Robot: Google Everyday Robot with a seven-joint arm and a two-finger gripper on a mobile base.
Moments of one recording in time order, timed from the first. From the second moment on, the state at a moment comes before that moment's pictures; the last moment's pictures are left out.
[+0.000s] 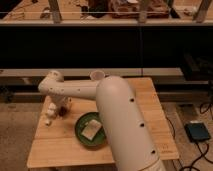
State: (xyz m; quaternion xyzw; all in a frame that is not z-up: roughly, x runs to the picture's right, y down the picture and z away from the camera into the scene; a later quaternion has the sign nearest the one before) arm -0.255 0.097 0.901 -0.20 -0.18 -0.60 0.75
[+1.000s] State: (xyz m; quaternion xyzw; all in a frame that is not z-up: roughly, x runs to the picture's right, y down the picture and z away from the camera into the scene) arm -0.247 0.120 0.903 -0.21 -0.25 -0.58 0.75
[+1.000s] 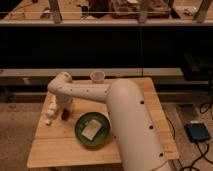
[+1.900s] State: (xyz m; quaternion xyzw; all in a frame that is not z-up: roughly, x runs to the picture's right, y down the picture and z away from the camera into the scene) arm -0.287 0.150 0.866 -0.19 -0.27 -0.62 0.72
